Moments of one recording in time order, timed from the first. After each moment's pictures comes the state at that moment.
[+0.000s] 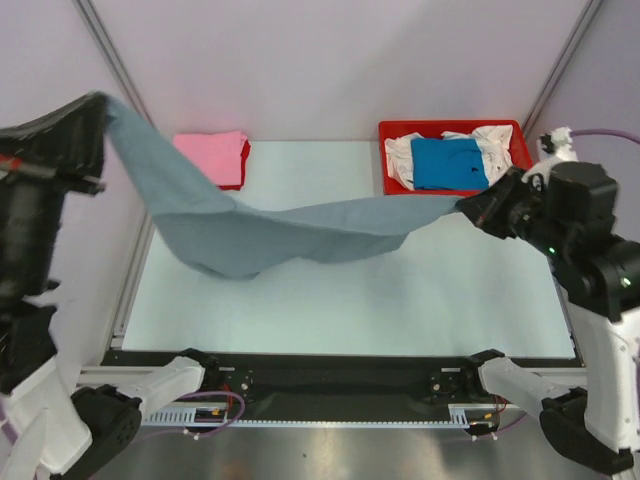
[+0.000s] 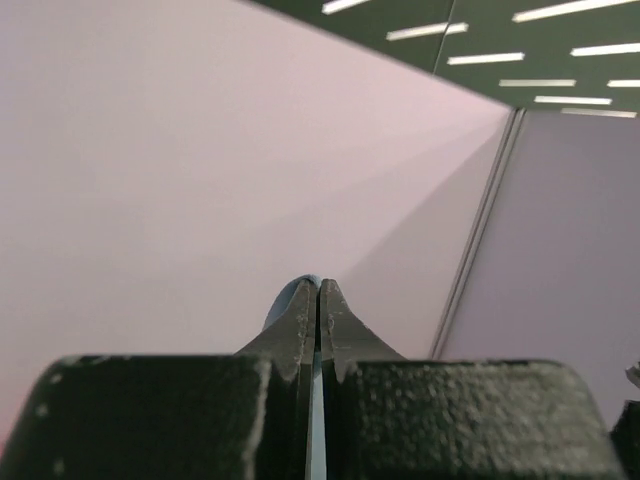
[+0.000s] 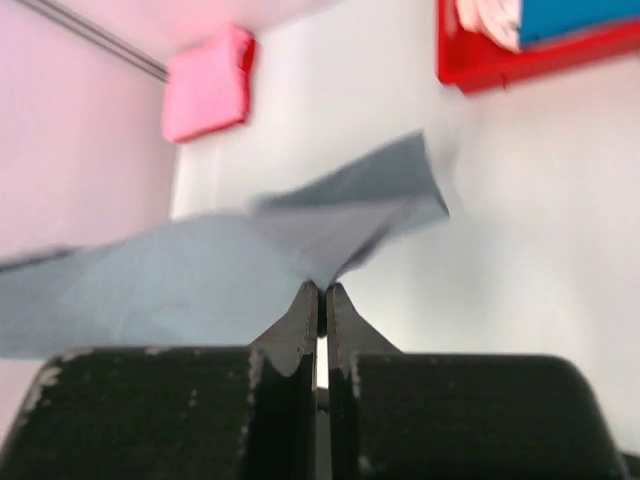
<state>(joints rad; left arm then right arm) -0.37 1.05 2.16 -0.58 -0.04 -0.27 0.31 1.05 1.78 -1.16 -0.03 0.62</state>
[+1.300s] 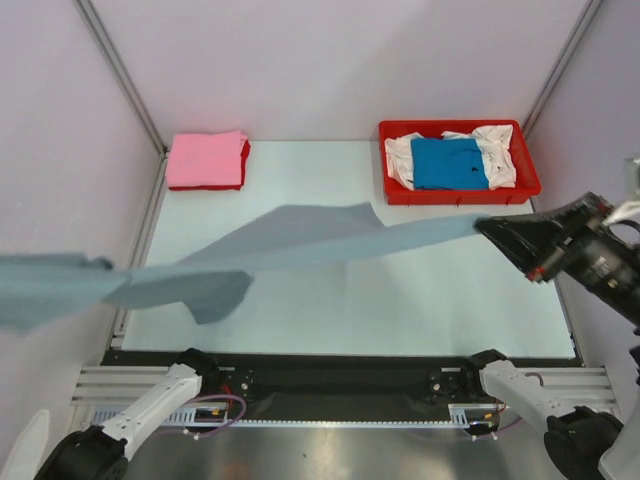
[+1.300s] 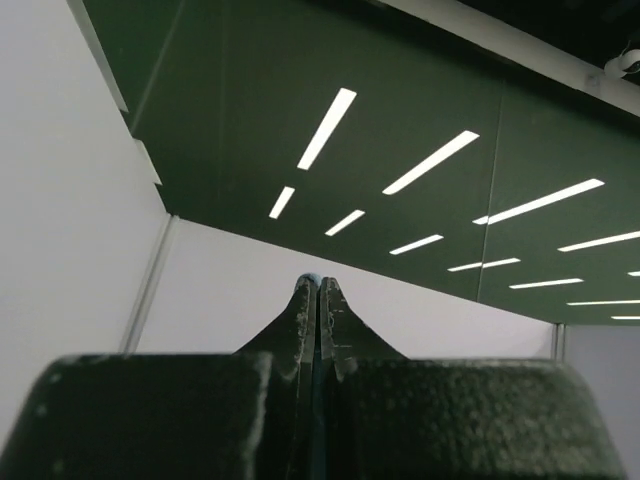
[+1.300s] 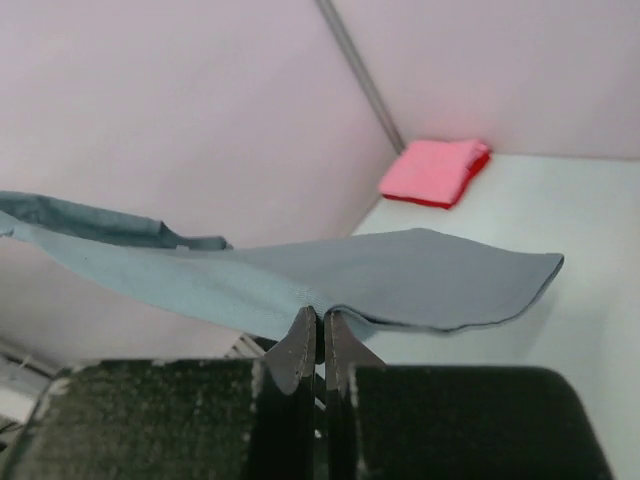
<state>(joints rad) -0.42 0.74 2.29 -0.47 -0.24 0.02 0.30 0.94 2.07 -1.09 -0.43 0.55</state>
